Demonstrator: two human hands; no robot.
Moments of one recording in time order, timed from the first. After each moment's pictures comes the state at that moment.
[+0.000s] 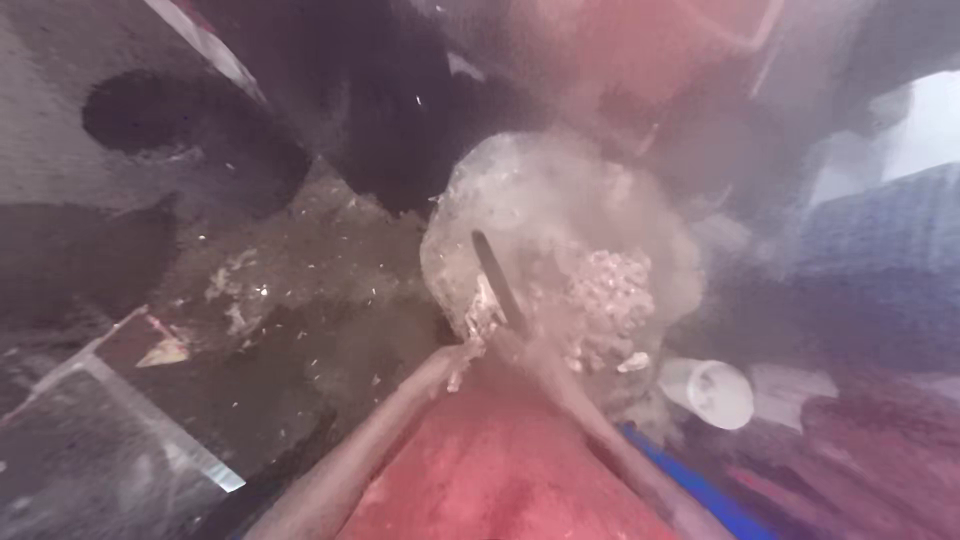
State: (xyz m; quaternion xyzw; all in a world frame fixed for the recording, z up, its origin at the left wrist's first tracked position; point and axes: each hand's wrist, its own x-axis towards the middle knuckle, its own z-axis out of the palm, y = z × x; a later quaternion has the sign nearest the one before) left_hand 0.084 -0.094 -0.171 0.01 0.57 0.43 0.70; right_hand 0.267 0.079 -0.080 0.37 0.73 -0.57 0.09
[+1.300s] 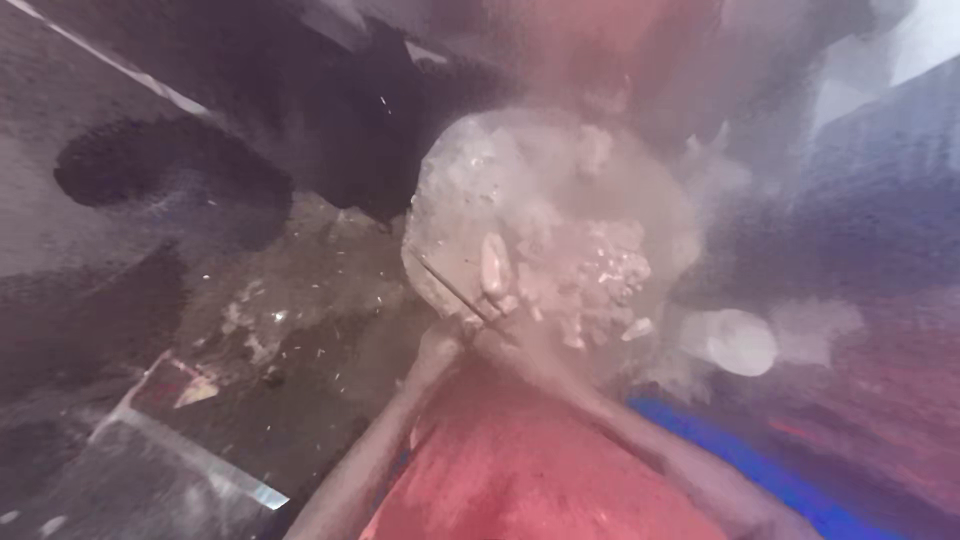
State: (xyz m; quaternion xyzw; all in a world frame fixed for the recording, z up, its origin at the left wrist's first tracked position) left_hand 0.077 -0.047 -0.104 0.38 0.83 0.13 0.39; right_hand 0.263 0.070 -0.098 0.30 0.78 -0.55 0.07
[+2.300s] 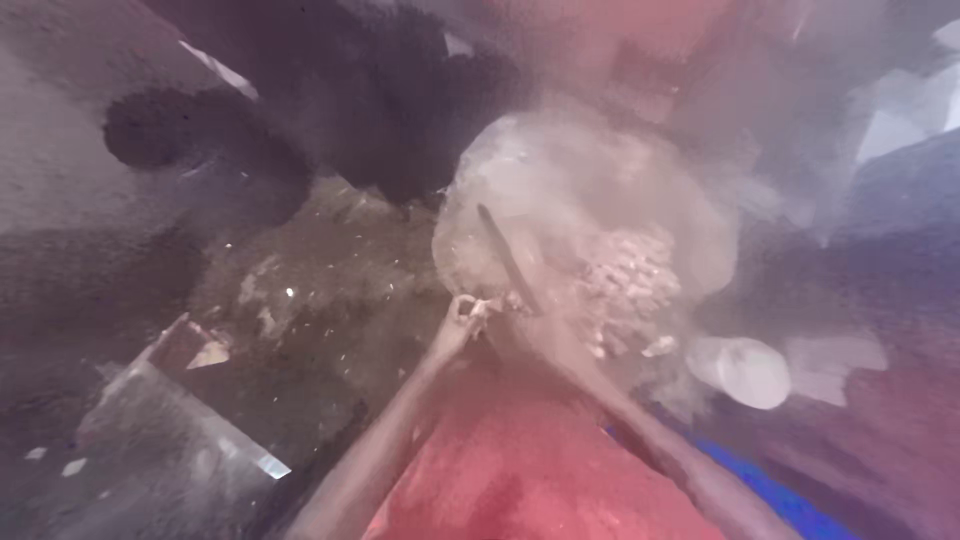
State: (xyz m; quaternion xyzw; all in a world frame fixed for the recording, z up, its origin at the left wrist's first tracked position) left_hand 0.051 -0.067 -0.162 0.14 0.72 0.46 0.50; right_hand 0.242 0.089 -0.088 0.35 0.78 -0.51 0.08
